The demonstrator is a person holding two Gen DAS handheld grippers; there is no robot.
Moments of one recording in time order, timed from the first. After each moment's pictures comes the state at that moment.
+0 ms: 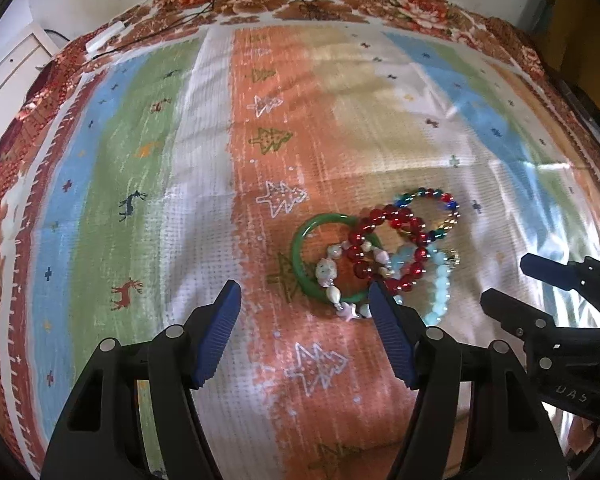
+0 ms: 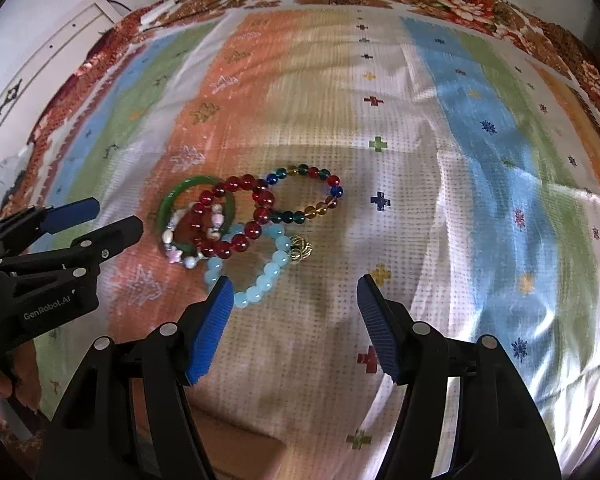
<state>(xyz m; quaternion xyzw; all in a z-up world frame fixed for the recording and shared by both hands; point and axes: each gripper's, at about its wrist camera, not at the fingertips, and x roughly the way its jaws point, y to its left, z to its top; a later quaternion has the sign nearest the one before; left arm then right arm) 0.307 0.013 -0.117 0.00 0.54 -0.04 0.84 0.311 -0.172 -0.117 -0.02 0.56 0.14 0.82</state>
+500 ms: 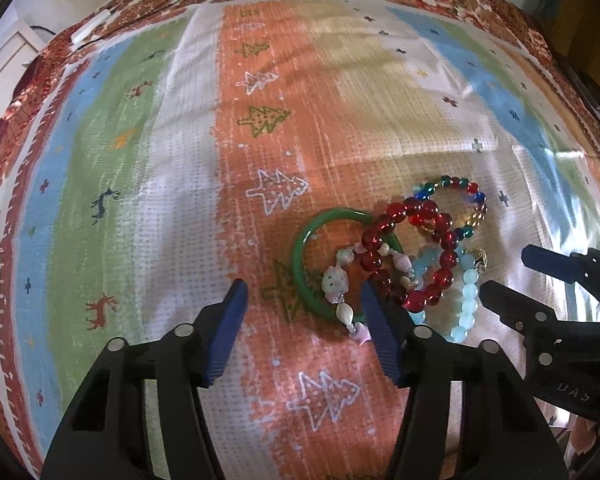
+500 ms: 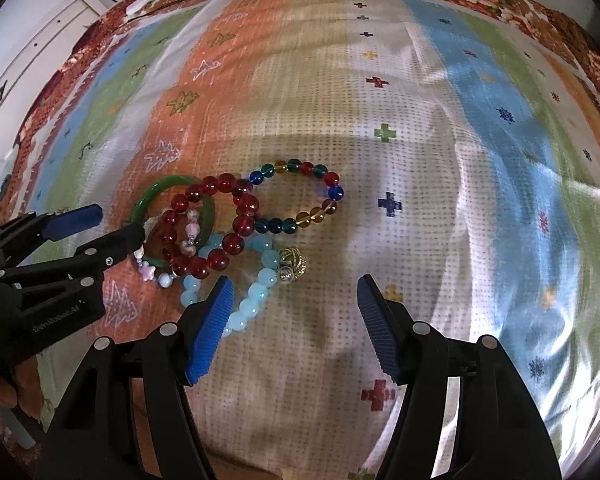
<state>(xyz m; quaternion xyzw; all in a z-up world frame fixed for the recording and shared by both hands) 0.329 0.010 -0.147 0.01 0.56 -0.05 0.83 0.335 -0.164 -0.144 -0.02 0.58 0.13 0.81</state>
